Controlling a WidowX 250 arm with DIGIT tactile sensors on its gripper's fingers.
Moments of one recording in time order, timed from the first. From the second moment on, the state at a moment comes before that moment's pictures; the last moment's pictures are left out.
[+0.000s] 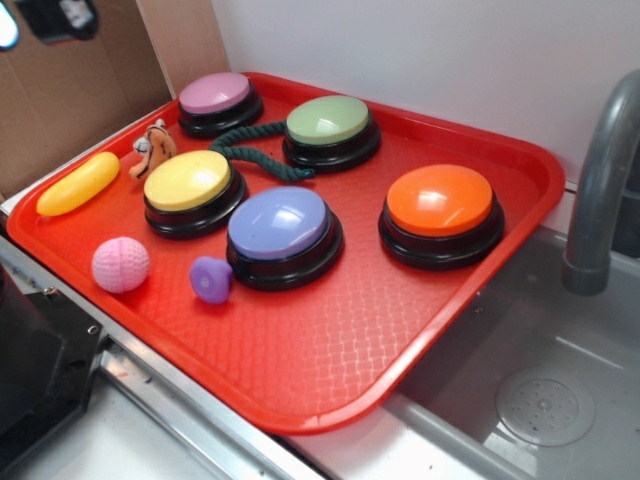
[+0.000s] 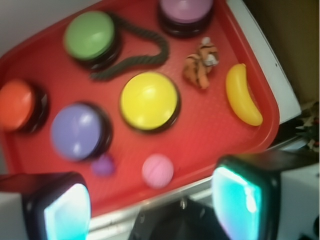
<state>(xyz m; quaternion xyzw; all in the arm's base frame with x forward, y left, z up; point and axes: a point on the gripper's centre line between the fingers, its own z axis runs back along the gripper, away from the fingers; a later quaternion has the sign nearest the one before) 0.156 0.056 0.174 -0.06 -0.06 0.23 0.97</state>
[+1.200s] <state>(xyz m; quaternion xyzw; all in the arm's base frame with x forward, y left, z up) 0.229 0.133 0.038 -0.05 -0.13 0.55 0.82</state>
